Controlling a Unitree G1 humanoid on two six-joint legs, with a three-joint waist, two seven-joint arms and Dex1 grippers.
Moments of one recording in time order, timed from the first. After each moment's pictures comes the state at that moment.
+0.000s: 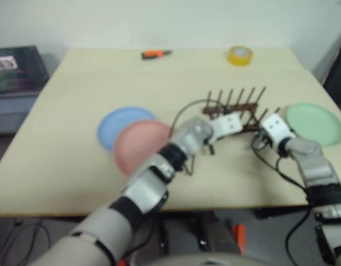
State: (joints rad) left arm -1.09 -0.09 -0.54 0.87 0.28 0.40 -0.66; right arm -0.42 -0.66 0.06 0.28 -0.06 0.36 0.58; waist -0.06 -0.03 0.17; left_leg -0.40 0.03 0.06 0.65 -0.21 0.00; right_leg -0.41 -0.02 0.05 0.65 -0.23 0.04
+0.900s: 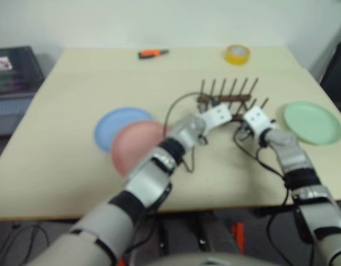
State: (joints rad) left arm -1.17 -0.10 -0.45 1.11 0.30 0.29 -0.42; right arm -0.61 -0.51 0.10 0.55 -0.15 0.19 0.49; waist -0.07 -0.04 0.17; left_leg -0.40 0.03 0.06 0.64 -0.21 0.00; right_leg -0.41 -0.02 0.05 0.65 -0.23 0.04
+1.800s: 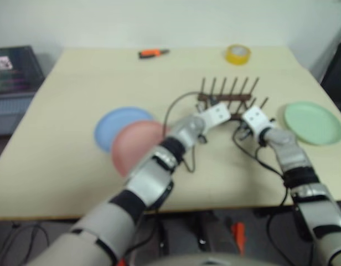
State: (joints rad) left arm -1.19 -0.12 -0.42 1.17 0.31 0.25 -0.38; right arm -0.62 -0.51 0.10 0.57 -0.18 0.16 0.49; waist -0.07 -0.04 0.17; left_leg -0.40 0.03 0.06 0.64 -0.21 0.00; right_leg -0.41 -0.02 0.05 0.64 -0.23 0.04
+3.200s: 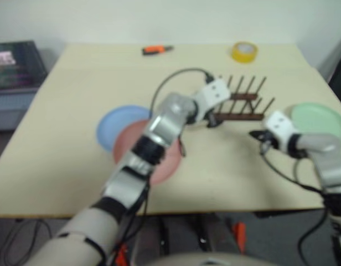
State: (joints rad) left arm -1.01 0.13 -0.38 0.26 0.19 0.65 -0.82; right arm -0.29 -0.84 -0.12 -0.18 0.11 0.52 0.94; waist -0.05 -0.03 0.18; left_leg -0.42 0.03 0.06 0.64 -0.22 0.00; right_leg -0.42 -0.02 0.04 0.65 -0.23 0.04
